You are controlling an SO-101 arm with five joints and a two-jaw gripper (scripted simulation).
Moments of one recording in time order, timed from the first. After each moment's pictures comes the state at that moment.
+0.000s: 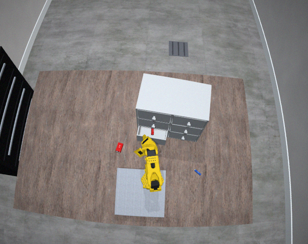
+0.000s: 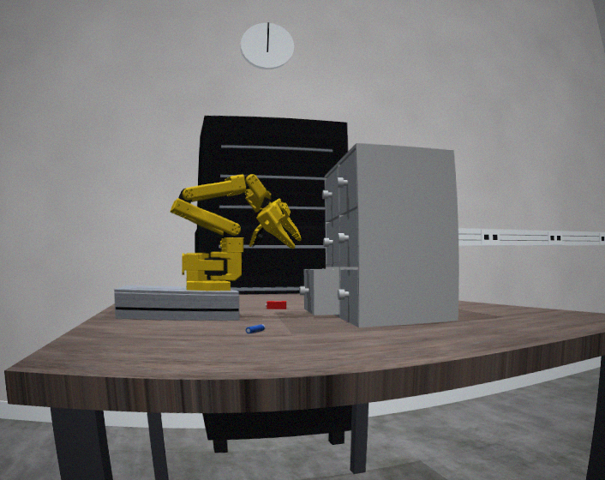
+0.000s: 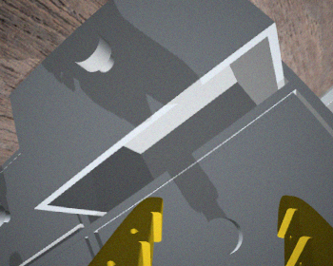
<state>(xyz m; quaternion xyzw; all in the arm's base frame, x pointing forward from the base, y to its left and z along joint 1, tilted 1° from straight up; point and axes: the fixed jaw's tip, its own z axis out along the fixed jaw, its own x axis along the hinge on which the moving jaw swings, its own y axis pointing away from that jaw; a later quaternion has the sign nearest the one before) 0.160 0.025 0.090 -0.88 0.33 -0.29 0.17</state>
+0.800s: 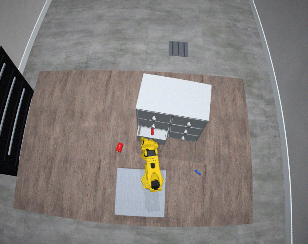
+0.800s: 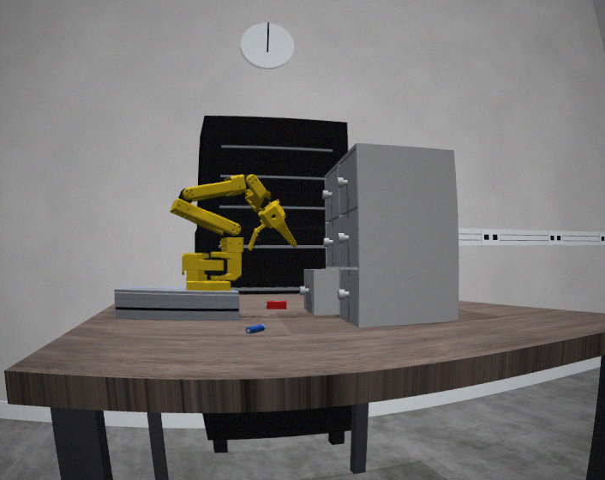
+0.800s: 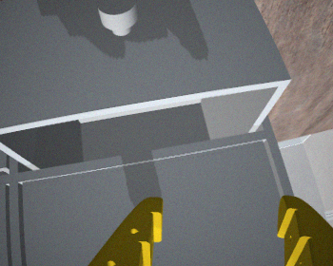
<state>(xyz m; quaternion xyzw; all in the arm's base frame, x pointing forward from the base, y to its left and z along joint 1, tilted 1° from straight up) 0.163 0.026 0.092 -0.94 0.08 -0.32 0.10</state>
